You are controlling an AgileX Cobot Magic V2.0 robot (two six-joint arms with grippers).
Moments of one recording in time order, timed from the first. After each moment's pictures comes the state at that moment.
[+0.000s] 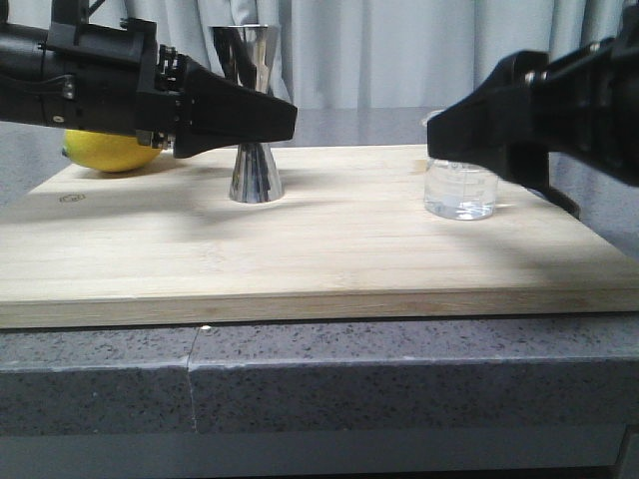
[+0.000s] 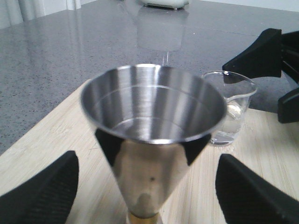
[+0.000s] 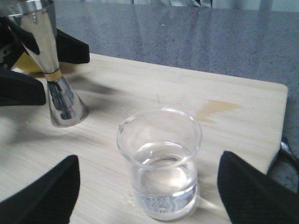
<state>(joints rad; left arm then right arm) -0.25 1.83 -1.01 -1.77 1.14 2.26 0.47 1.21 -0.36 -0.05 -0.56 0.09</state>
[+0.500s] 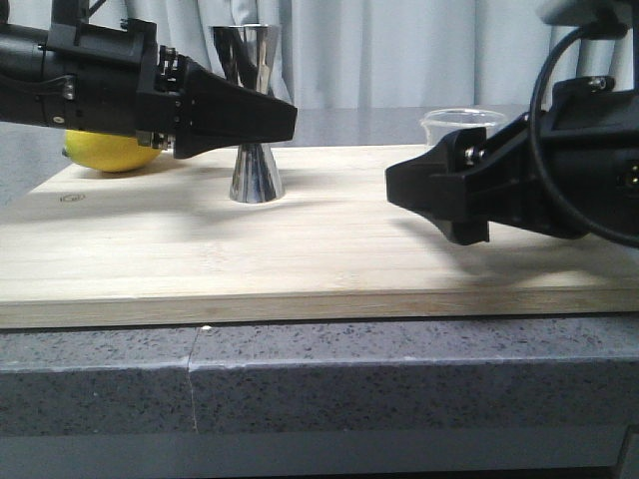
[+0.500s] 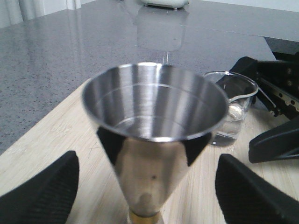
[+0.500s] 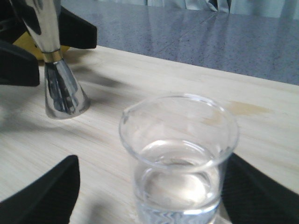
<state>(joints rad) -0.25 1.84 -1.01 -1.77 1.14 2.26 0.48 1.46 -0.36 -0.07 -0.86 0.03</state>
